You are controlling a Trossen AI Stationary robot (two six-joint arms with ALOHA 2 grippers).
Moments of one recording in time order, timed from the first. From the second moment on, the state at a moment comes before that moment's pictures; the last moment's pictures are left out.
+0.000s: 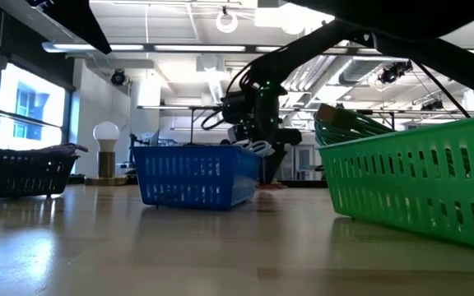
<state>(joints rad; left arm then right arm) -0.60 1.30 1.11 -1.24 -0.92 -0.98 -0.53 2.40 2.05 -1.20 -0.13 -0.90</state>
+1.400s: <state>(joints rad) -0.60 1.30 1.11 -1.23 -0.92 -0.96 -0.54 2.40 2.05 -0.94 0.09 -0.97</state>
